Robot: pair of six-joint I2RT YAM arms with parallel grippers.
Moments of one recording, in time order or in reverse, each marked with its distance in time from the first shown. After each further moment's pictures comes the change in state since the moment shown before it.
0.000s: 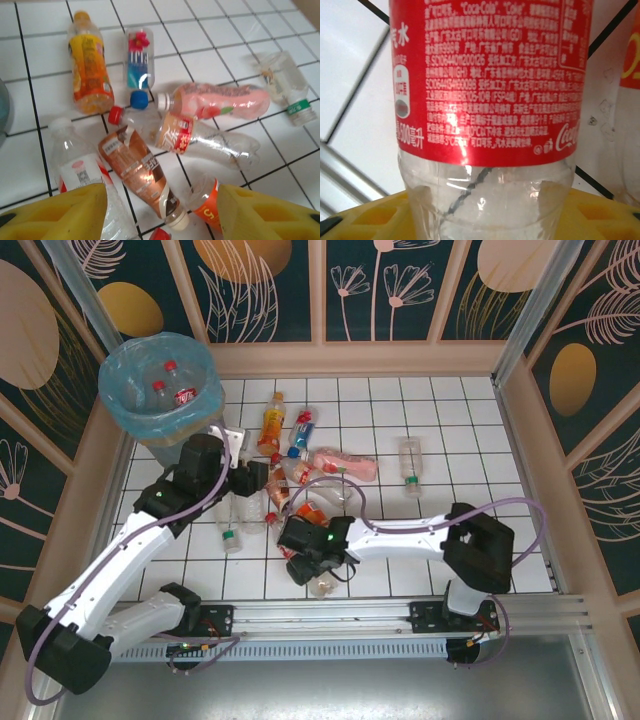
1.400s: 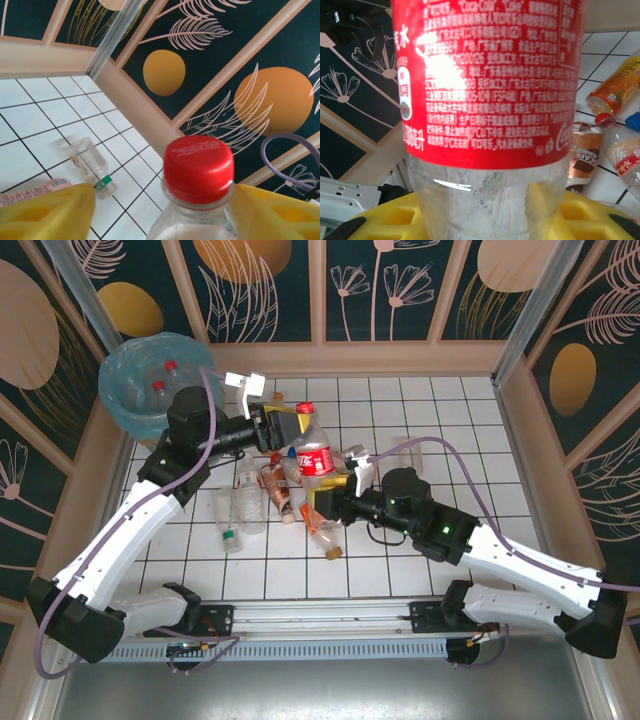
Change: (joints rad) left arm 0.003 0.185 0.262 0.410 0.594 -0.350; right arm -0.246 -0.691 -0.211 0.510 -0.083 -0.083
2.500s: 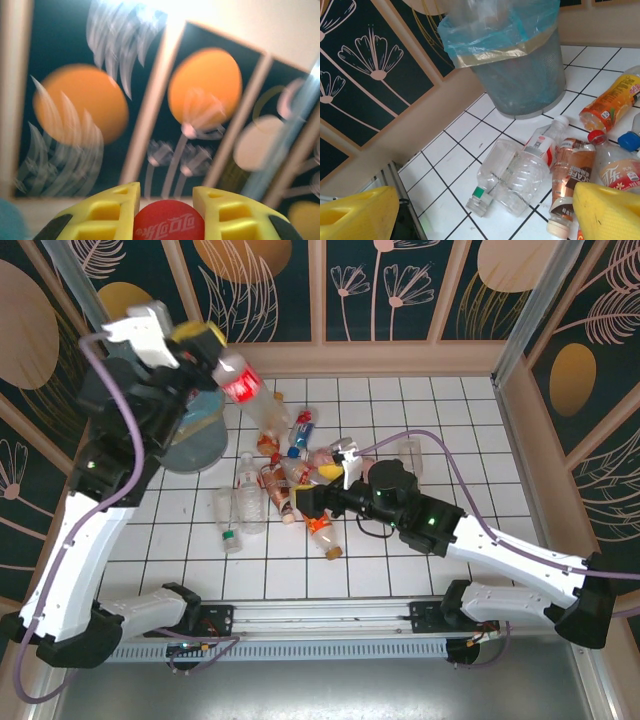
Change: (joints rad) left arm 0.018 -0.009 0.524 -0.238 -0.848 0.323; right arm -0.003 0.102 0.061 0.039 0.035 -0.068
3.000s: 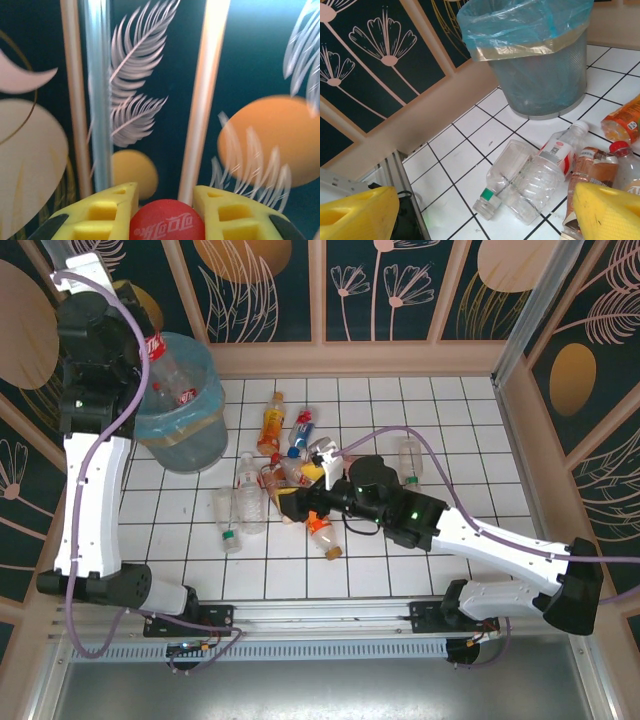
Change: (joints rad) left arm 0.391 0.270 0.222 -0.098 -0.222 0.207; right arm 0.048 0.103 0.075 0.011 -0.024 -0.060
